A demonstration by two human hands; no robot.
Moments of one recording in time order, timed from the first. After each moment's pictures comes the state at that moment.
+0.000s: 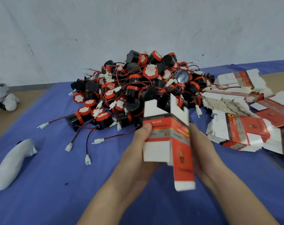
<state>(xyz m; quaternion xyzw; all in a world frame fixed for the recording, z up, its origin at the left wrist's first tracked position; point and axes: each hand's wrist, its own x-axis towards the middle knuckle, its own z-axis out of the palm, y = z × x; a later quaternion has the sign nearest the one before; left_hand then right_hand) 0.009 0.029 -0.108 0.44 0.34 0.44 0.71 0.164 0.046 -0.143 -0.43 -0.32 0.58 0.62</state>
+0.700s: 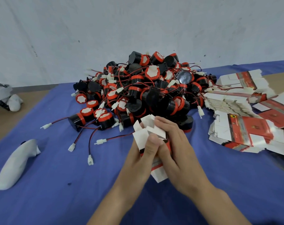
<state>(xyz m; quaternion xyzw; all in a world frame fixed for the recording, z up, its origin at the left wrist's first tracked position) -0.004 0.025 -0.135 0.61 0.34 0.48 0.53 0.131 0.024 -0.149 -0.47 -0.70 0.17 0.51</state>
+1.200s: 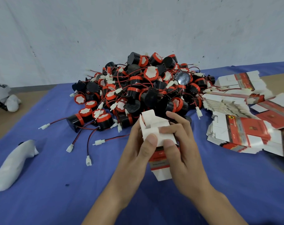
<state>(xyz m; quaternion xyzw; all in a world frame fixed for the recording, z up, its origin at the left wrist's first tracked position) -0.006 0.024 -0.121 0.62 0.28 0.50 0.54 0.129 0.019 -0.140 -0.41 -0.67 0.14 0.60</state>
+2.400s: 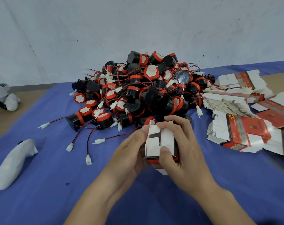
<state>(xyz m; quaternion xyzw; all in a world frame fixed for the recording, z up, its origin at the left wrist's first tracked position) -0.015 0.046 -0.120 0.50 0.33 0.43 0.68 0.138 0.019 -0.140 -0.47 -0.71 0.09 0.52</state>
